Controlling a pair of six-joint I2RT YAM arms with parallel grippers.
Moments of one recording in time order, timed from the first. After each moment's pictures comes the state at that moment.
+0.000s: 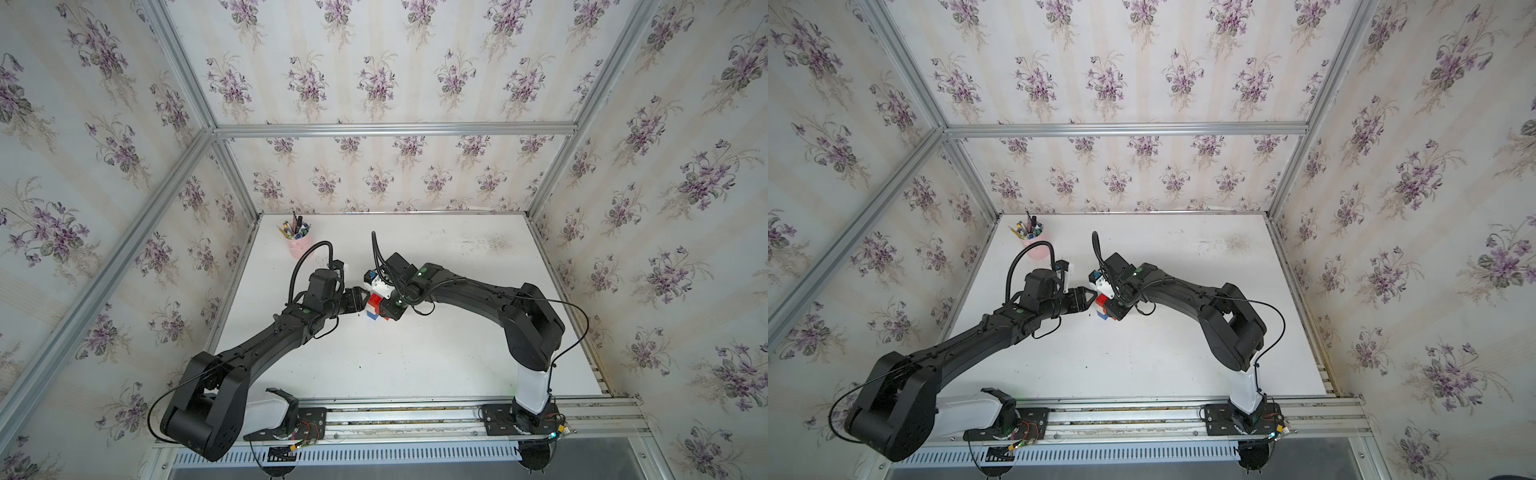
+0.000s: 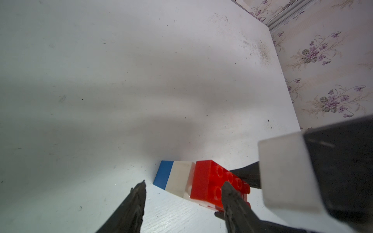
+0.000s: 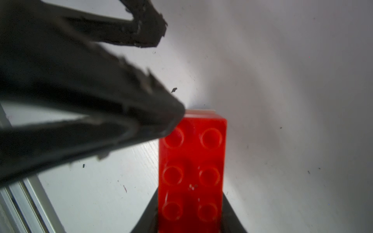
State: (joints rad) left arm -0.37 1.29 0.63 -0.03 0.27 -0.53; right arm 0.86 1.91 1.44 -0.68 -0.19 -0.11
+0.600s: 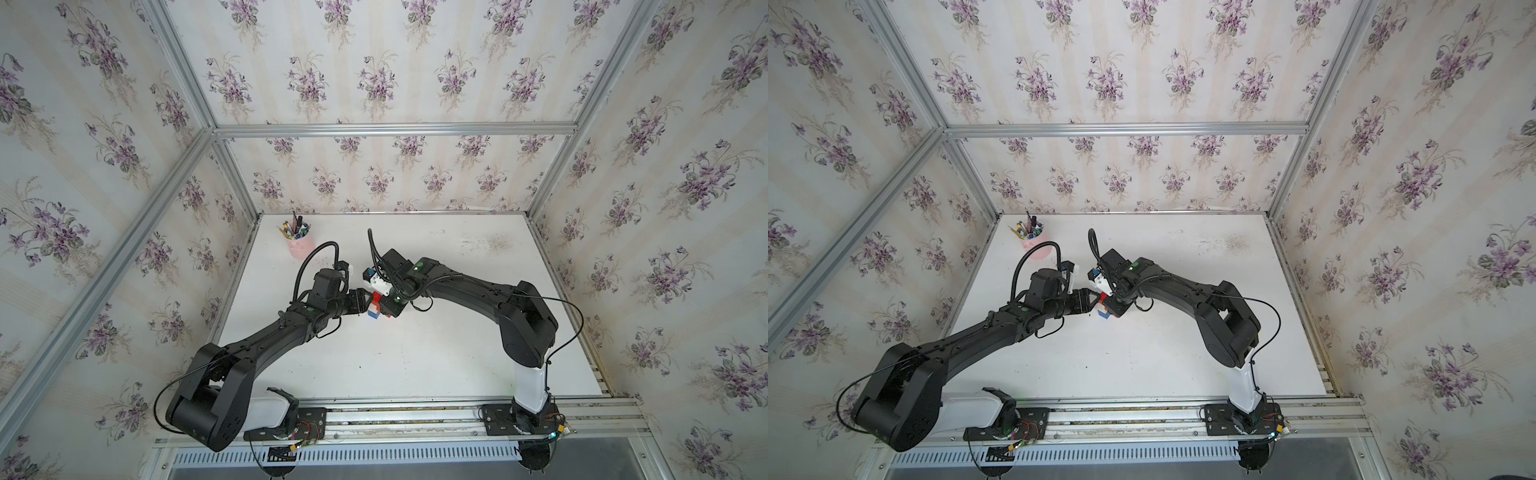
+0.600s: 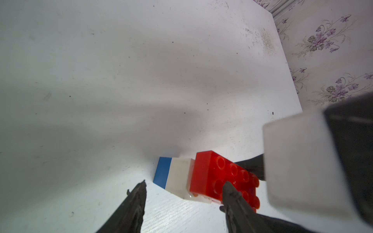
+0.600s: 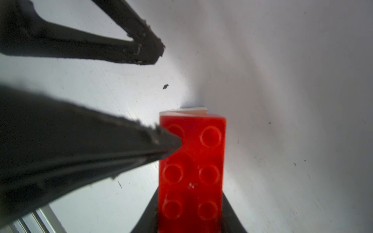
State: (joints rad) left arm -0.38 1.34 0.64 -0.03 0.28 -0.51; right arm 0.87 1.96 1.53 -0.78 -0.16 -0.12
